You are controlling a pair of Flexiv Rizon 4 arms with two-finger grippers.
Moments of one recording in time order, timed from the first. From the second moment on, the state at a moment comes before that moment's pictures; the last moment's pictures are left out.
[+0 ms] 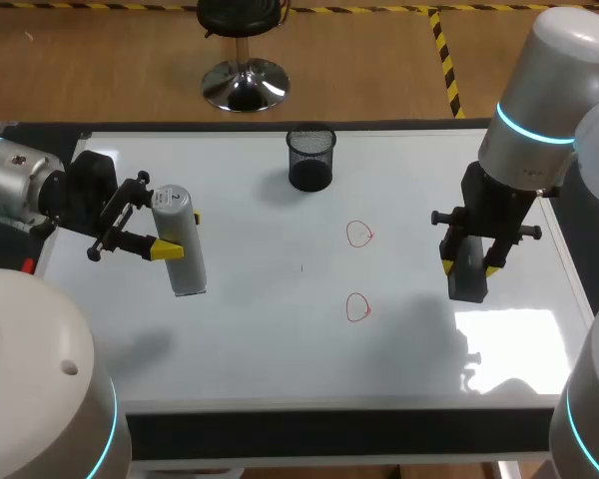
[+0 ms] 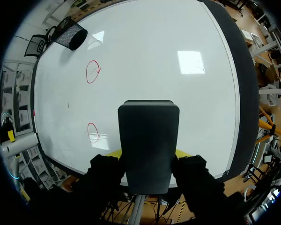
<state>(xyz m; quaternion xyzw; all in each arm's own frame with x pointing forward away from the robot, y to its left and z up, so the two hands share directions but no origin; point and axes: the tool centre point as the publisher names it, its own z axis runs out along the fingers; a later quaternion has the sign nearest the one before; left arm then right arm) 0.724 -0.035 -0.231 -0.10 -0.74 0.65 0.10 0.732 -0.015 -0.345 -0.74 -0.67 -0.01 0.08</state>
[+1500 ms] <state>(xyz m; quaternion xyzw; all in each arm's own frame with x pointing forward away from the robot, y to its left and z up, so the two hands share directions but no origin) 0.724 -0.035 -0.231 -0.10 -0.74 0.65 0.10 0.695 0.121 -0.357 -0.71 -0.70 -0.01 0.07</state>
